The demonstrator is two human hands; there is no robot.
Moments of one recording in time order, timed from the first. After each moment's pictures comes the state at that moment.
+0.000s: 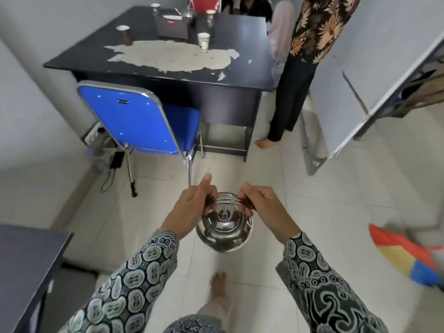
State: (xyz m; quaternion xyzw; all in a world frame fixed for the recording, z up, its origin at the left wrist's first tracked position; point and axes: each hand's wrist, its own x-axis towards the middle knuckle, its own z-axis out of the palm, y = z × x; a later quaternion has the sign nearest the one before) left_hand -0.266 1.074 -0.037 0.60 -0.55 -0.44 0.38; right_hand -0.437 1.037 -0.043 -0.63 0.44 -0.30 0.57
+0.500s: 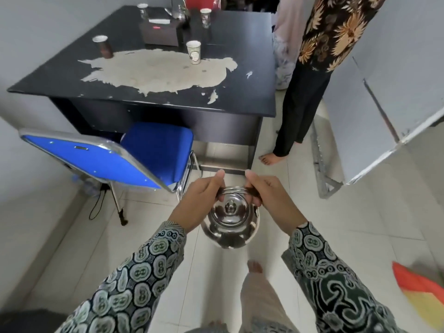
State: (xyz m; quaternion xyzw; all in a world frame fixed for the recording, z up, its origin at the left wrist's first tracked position) left_hand -0.287 0.804 -0.036 0.62 -0.56 -0.40 0.37; right_hand -0.451 0.764 -0.044 -0.60 0.43 -0.32 0.59
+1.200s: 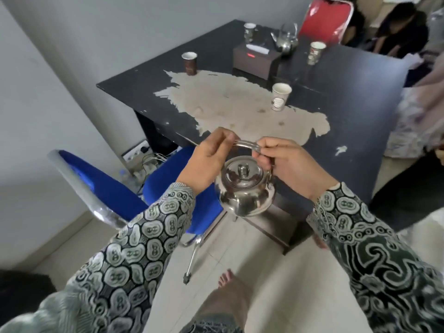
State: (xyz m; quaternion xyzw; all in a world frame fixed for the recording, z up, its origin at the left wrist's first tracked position) left_hand -0.151 0.496 0.002 0.69 -0.45 -0.22 0.52; right_hand -0.289 0.382 0.014 -0.65 0.18 -0.15 0.73
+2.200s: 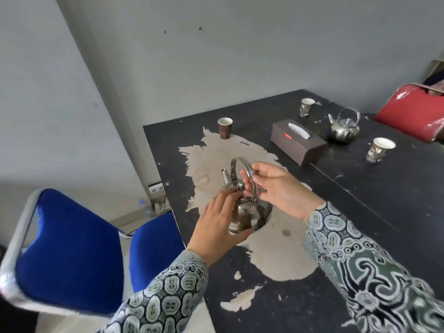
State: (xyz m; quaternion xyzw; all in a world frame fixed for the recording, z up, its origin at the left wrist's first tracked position) left_hand -0.135 0.265 -0.019 0.88 -0.38 0.05 0.28; right_hand -0.158 0.099 0.047 -0.64 0.02 0.04 0.77
